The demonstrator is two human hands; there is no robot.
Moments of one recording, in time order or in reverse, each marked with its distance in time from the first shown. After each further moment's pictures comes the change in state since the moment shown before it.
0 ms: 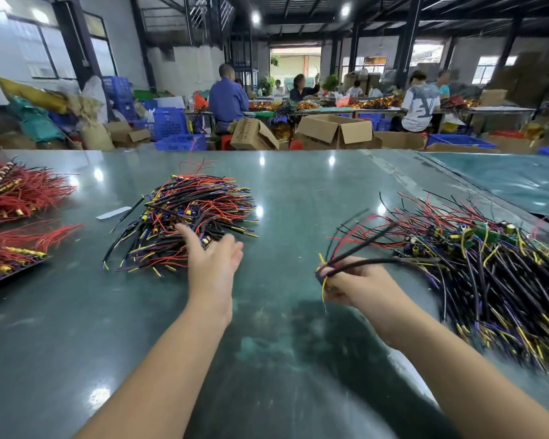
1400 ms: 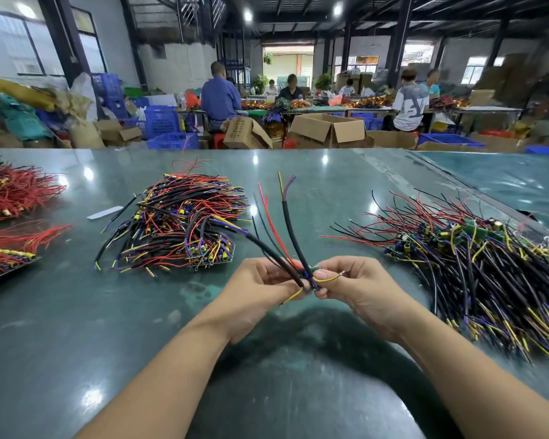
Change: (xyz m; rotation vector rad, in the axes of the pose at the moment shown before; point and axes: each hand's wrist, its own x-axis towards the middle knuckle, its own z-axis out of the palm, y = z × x) left_hand -0.038 -0.010 0.011 0.336 -0.749 -0.119; right_hand -0.006 0.001 -0.010 0.263 -0.231 -0.062
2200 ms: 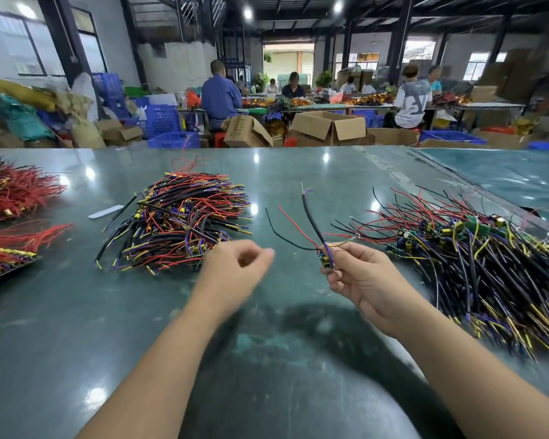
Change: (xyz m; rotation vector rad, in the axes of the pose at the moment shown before) left_hand 0.003 0.014 -0.025 0.711 0.418 0.116; right_hand 0.005 -0.006 0.004 0.198 0.221 0.072
